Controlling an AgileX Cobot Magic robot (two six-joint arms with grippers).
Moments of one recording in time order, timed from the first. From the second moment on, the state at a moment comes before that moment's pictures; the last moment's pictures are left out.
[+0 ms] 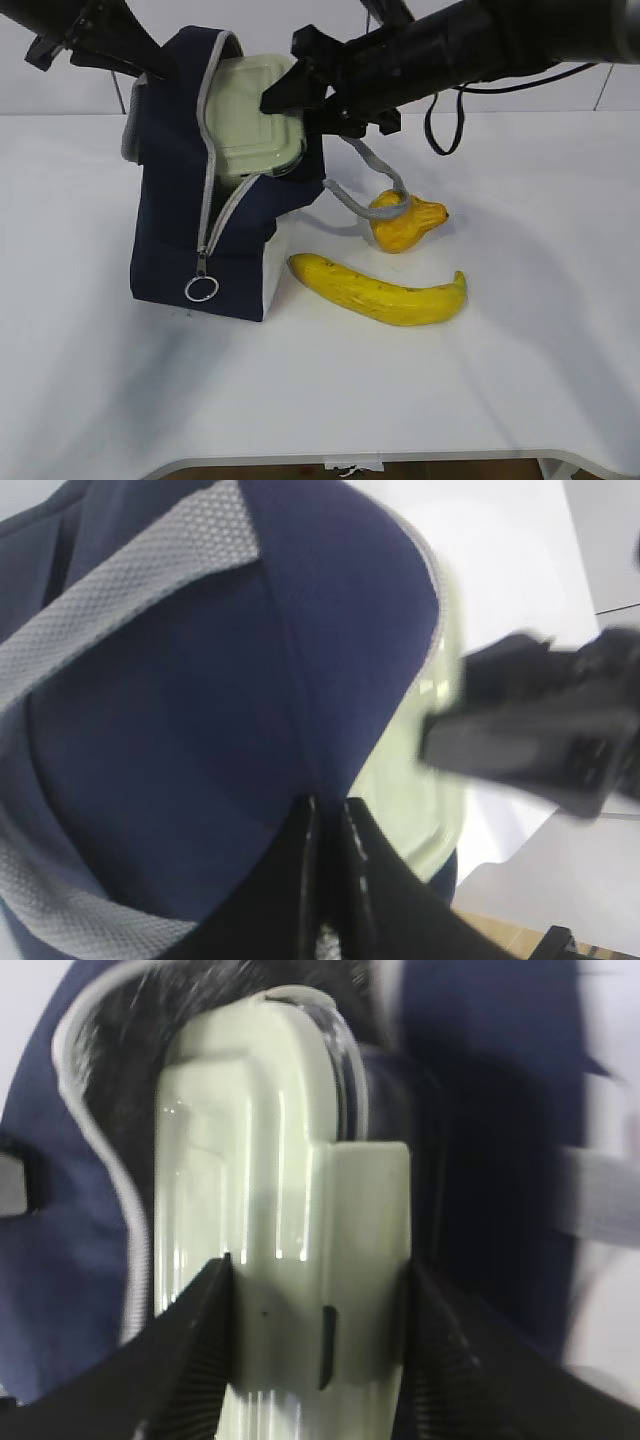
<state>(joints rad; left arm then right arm) -0.10 1.91 -1.78 -0.82 1.22 0.29 0.29 2.02 -1.63 1.18 0.77 -0.58</state>
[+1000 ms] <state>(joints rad) -0.10 1.91 -1.75 -0.69 1.22 0.34 0.37 2.15 -1.67 1.43 0.74 -0.62</state>
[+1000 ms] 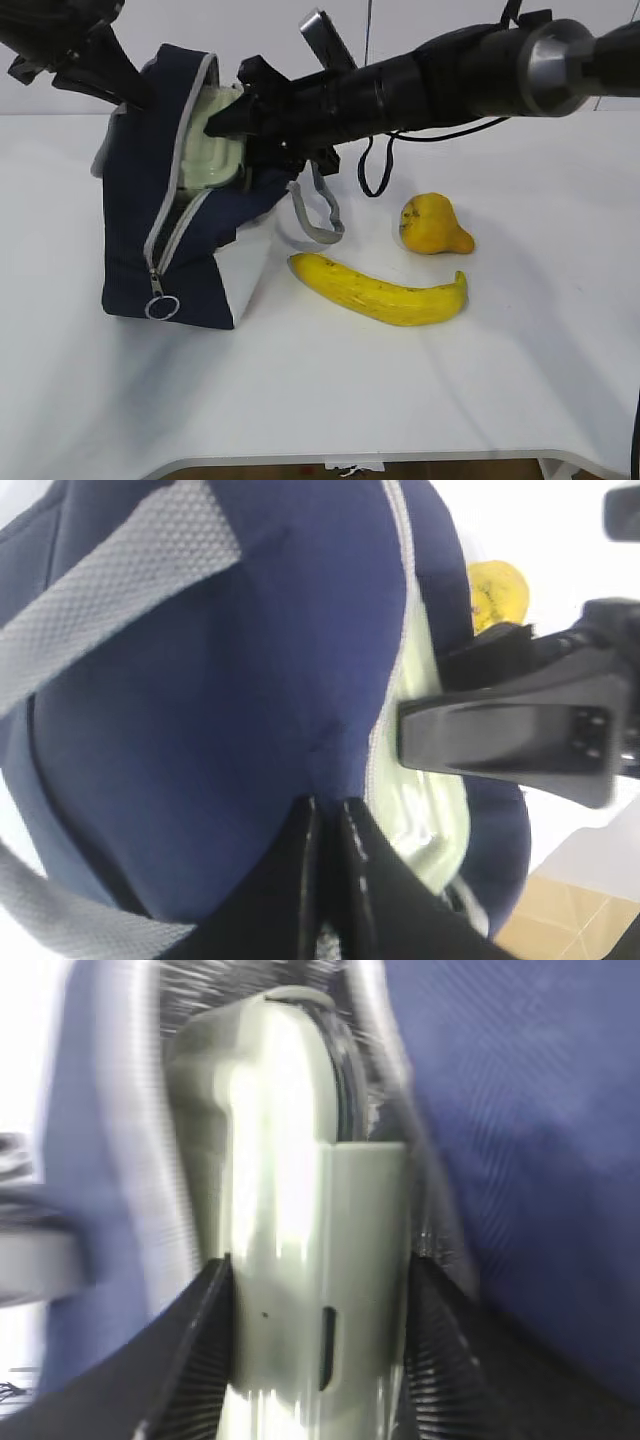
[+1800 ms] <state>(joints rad) -0.10 1.91 -1.75 -0.67 1.22 0.35 0.41 2.38 -1.76 1.46 0.67 -0.62</state>
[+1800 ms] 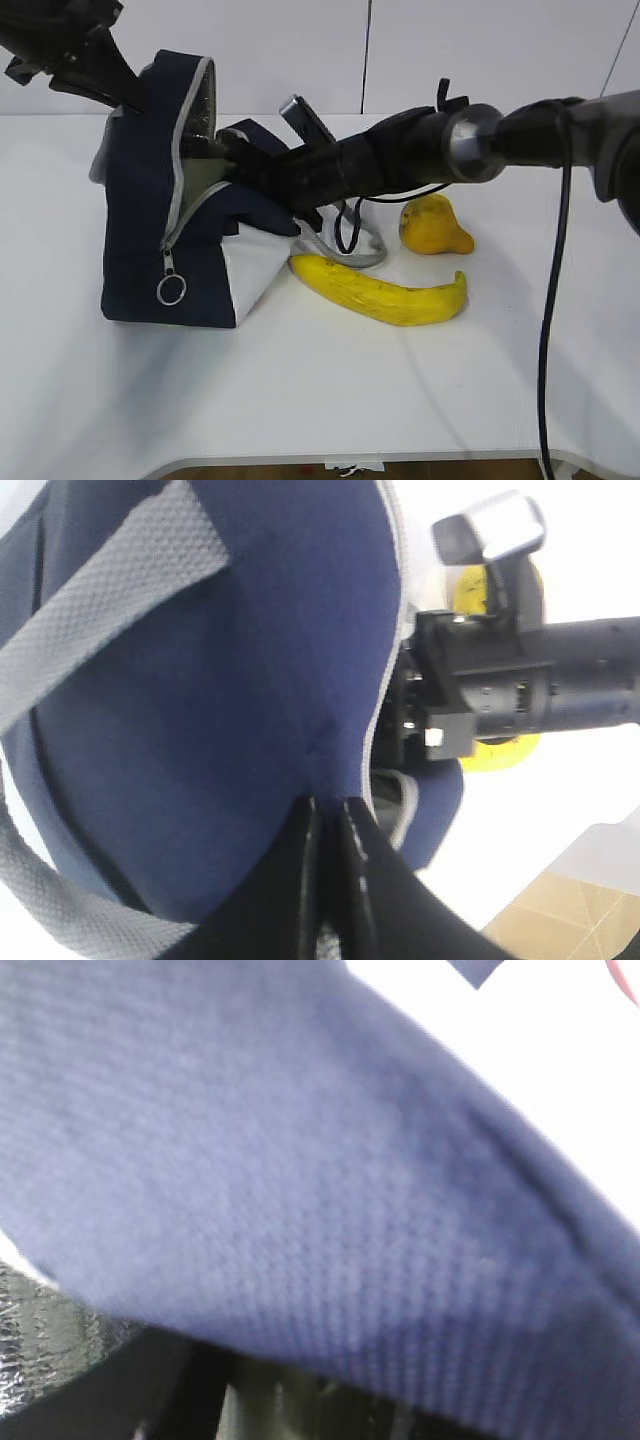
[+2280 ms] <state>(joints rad) -0.10 1.91 -1.75 -0.62 1.22 0.35 0.41 2.40 -1.77 1.47 0.68 -0.61</state>
